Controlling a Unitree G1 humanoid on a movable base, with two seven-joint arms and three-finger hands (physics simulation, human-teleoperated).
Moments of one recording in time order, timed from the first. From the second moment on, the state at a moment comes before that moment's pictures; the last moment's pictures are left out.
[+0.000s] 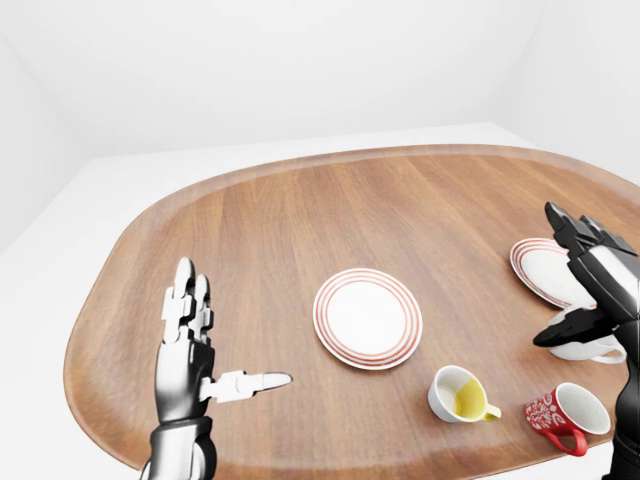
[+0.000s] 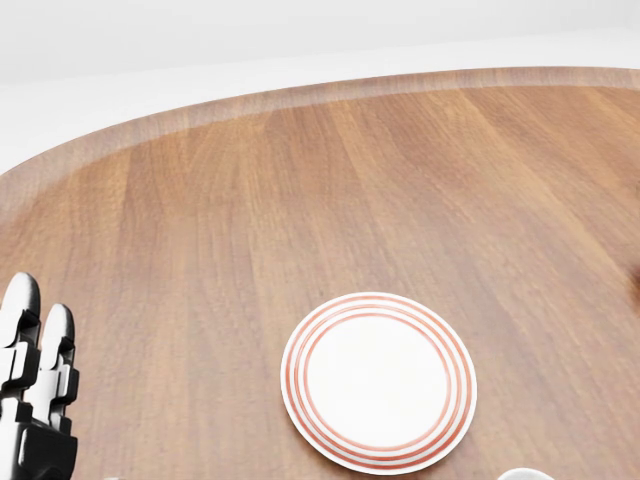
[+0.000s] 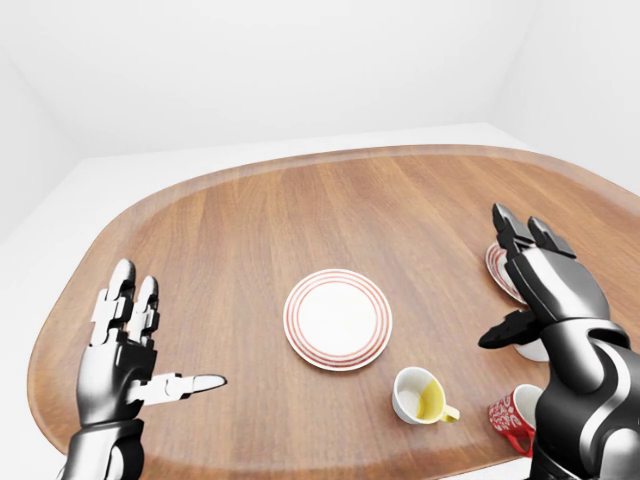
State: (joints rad) left arm 0.46 -0.02 -0.01 -0.61 0.01 -0.09 0.00; right arm -0.03 -0.40 -0.57 -0.49 -0.86 0.09 0.70
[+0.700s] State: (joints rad) left arm 0.44 -0.01 -0.02 -0.59 0.03 -0.09 0.02; right arm -0.08 -0.62 -0.65 0.04 -0.72 0.09 0.70
